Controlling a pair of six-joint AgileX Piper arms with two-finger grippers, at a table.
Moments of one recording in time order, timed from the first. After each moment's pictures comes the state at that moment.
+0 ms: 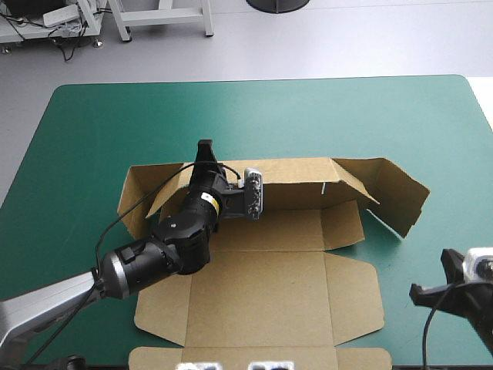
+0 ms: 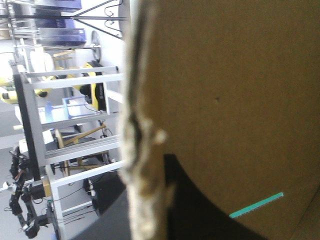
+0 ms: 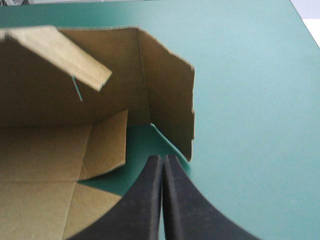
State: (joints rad) left arm -0.99 1.42 -1.07 1.15 0.79 -0.05; right arm -0.16 0.35 -0.79 0.22 0.98 -0.13
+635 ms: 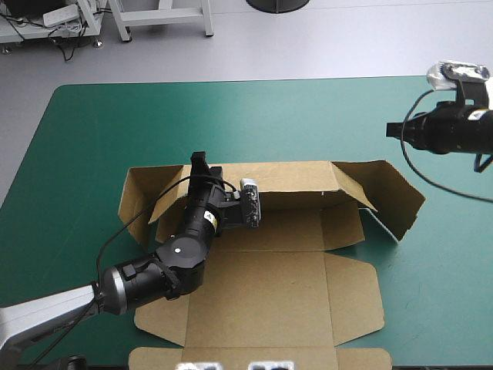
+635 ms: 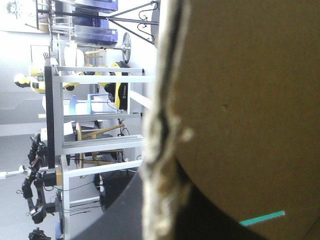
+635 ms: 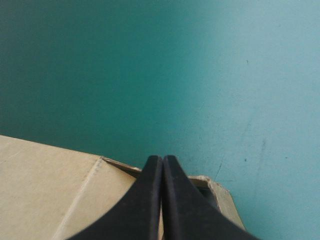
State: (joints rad) left arm -1.03 1.39 -0.94 1.39 0.80 -0.41; right arm -0.16 1.35 -1.55 0.55 1.18 -0.28
